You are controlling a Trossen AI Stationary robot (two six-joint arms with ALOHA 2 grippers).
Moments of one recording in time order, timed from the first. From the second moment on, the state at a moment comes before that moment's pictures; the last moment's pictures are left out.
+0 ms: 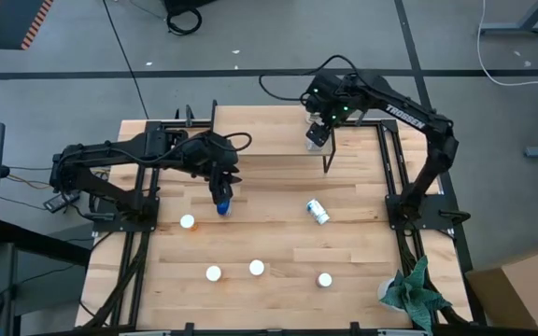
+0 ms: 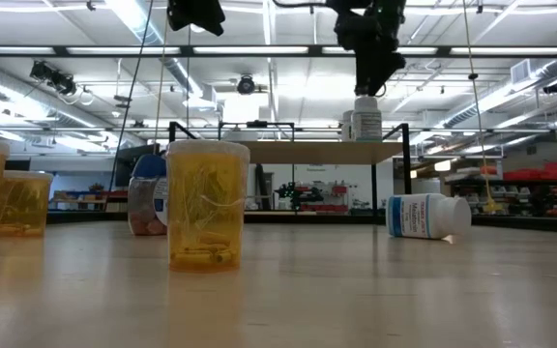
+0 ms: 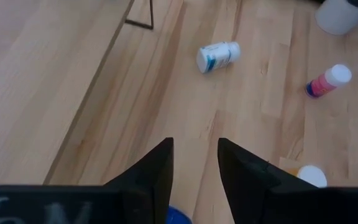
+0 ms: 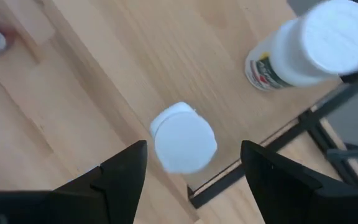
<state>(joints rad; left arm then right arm) 0.07 1.35 1.46 -0.92 -0.08 -0.20 -0.51 1.68 1.91 -1.42 0.03 0.15</state>
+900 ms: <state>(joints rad) 0.08 1.45 1.46 -1.26 -0.11 -0.78 -0.02 1.58 1.91 -1.41 0.26 0.77</state>
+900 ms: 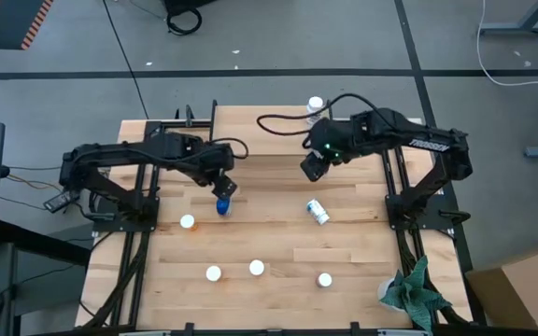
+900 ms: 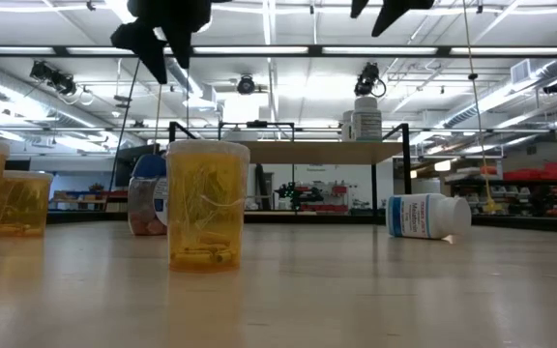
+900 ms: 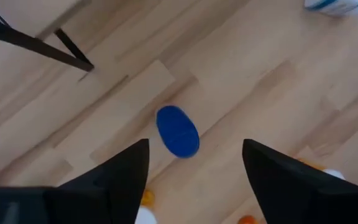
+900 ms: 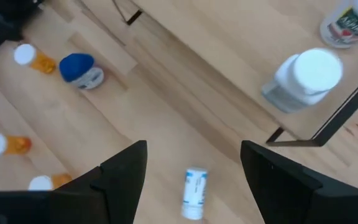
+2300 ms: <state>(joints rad) -0.43 1.87 1.46 -0.70 -0.03 -0.28 0.60 1.58 1.91 -1.47 0.48 1.40</state>
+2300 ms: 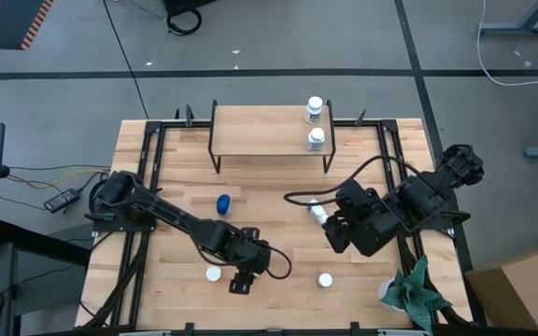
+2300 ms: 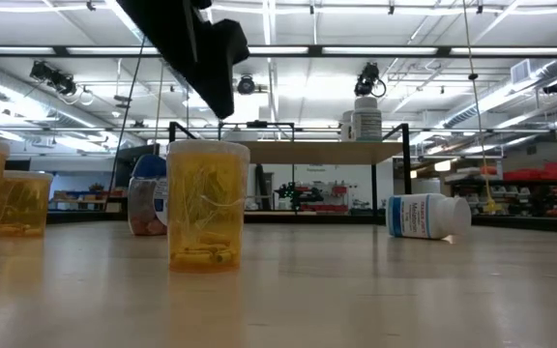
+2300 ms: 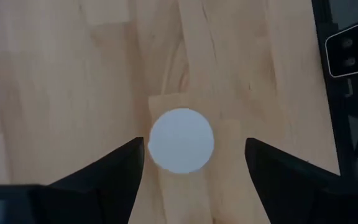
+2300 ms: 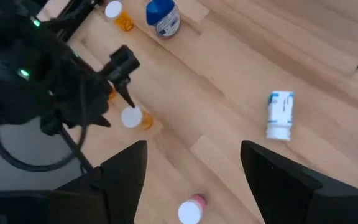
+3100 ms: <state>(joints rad) -0.43 1.98 1.46 -0.68 -0.05 -0.25 0.62 1.58 1.91 -1.47 0.52 1.48</state>
